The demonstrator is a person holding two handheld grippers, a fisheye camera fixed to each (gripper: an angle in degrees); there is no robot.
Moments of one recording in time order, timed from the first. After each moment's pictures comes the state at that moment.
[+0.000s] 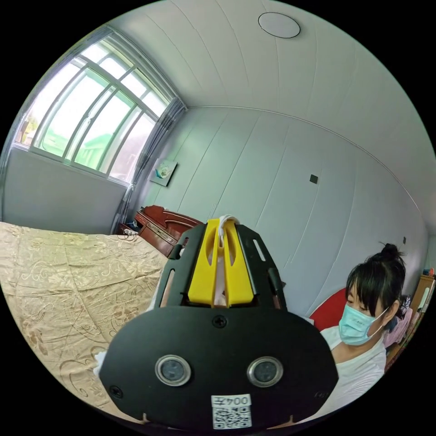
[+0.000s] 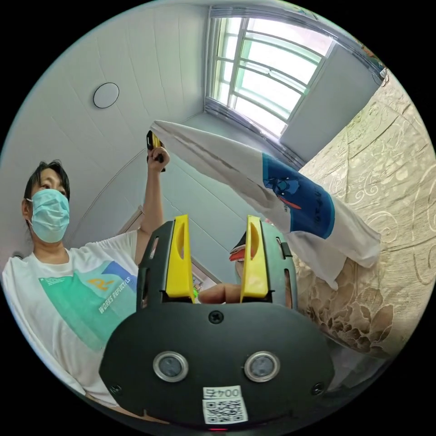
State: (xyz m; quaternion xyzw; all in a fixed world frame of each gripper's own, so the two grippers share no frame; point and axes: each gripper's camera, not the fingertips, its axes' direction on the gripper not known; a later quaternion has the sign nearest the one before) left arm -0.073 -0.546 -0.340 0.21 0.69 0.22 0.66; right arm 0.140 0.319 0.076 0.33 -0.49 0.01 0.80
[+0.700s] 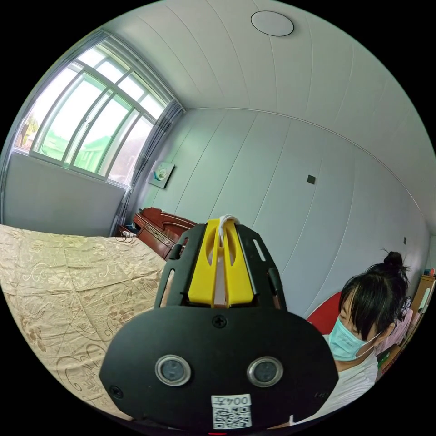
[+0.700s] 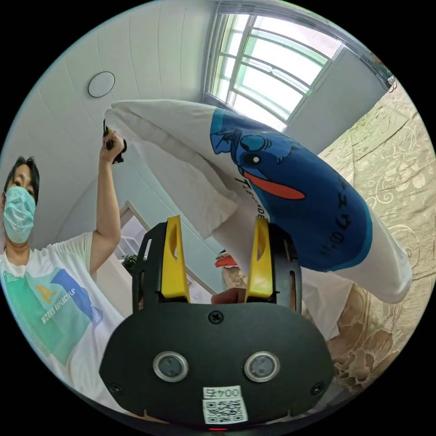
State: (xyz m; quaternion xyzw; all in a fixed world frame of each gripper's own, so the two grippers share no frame) left arm -0.068 -0.578 -0.418 0.21 0.69 0.22 0.65; right arm 0.158 0.252 0.144 0.34 -0.47 0.00 0.81
